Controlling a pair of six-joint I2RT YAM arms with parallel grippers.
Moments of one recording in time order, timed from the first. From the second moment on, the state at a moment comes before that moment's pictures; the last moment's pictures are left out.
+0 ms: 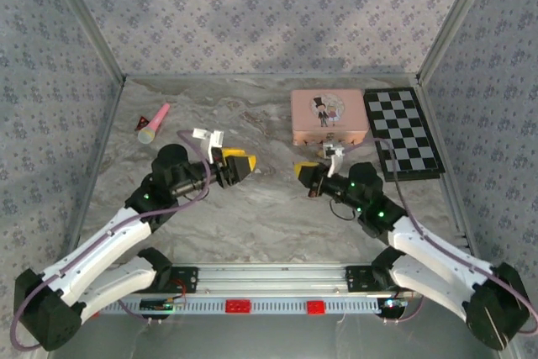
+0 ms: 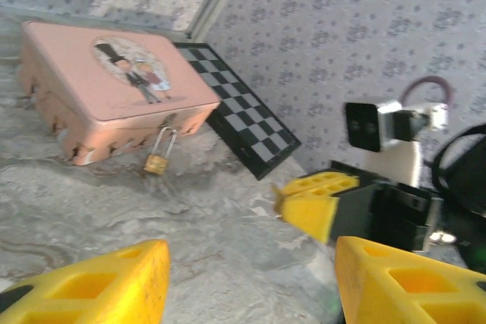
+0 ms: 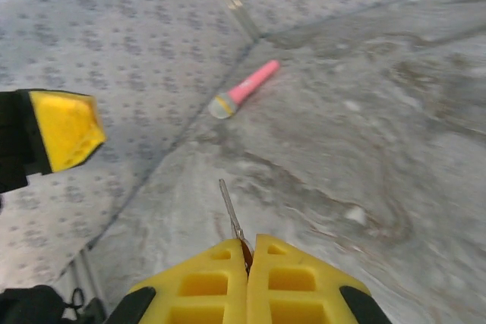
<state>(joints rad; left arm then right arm) -0.65 0.89 0.67 0.04 0.37 -0.59 0.65 0.80 0.44 0.18 -0.22 0.58</state>
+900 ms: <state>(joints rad) -0.84 2.06 1.40 0.03 0.19 -0.49 0.50 0.25 0.51 -0.64 0.05 0.63</state>
